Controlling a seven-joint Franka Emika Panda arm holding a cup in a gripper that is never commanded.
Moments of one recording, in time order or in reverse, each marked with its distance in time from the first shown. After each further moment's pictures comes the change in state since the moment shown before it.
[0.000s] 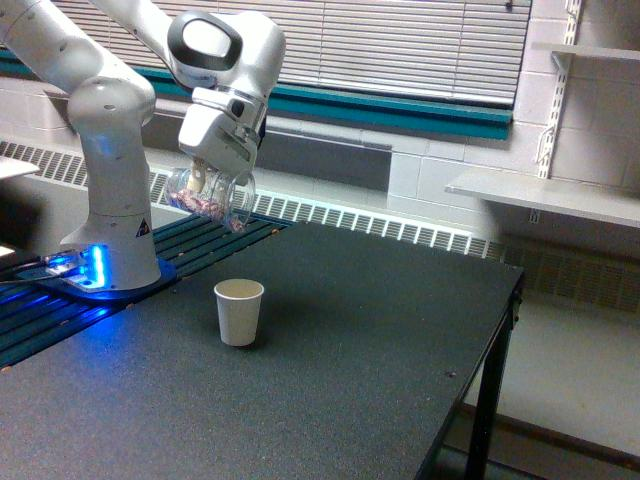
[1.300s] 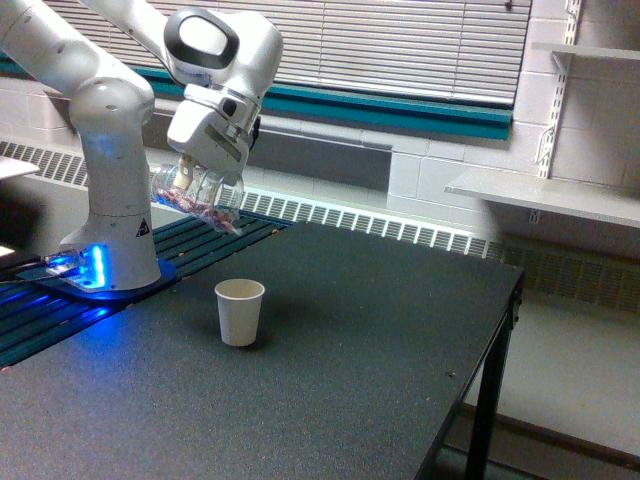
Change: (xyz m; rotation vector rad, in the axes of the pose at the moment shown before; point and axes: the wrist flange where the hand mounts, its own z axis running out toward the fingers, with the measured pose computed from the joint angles) arm 0.000 0.014 0.005 -0.059 -0.021 0.002
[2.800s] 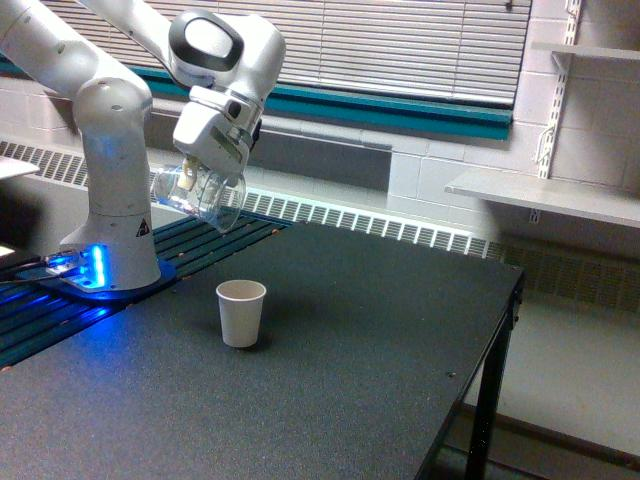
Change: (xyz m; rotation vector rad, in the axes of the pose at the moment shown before) arm -0.006 -0.007 -0.001 -0.014 0.013 -0.040
